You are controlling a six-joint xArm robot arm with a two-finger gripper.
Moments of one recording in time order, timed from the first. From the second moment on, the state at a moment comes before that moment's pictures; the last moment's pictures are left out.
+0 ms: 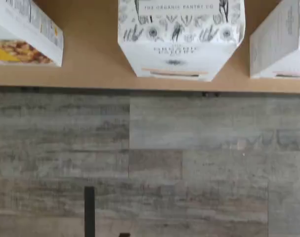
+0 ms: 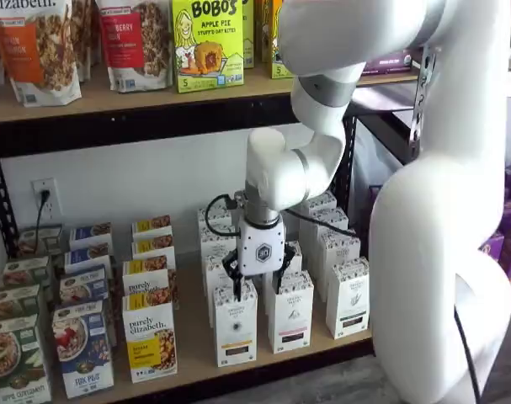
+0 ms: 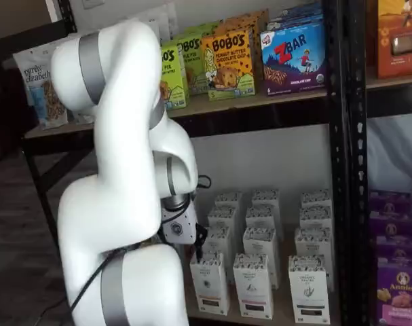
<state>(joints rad) 0.32 0.27 -0.72 0.06 0.40 0.27</state>
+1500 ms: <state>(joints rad) 0.26 0.70 -1.12 0.08 0.37 0.19</state>
